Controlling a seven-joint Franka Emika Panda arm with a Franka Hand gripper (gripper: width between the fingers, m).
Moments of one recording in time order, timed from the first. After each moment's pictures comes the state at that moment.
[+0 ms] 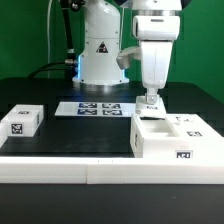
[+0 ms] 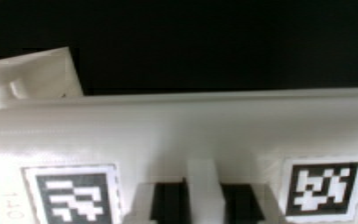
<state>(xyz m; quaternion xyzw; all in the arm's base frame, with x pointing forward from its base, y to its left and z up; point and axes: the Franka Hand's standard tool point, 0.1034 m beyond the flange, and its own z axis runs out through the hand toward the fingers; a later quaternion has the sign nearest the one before) 0.463 0.071 0.063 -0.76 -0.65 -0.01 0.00</state>
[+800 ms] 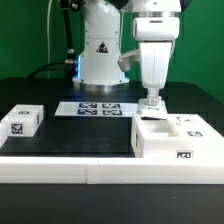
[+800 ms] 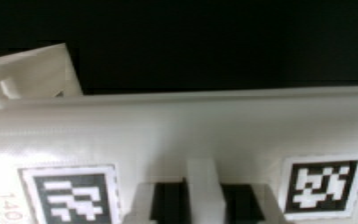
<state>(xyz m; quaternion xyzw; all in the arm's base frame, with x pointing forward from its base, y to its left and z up) 0.461 0.076 0.059 -0.77 -0.63 -0.04 0.00</state>
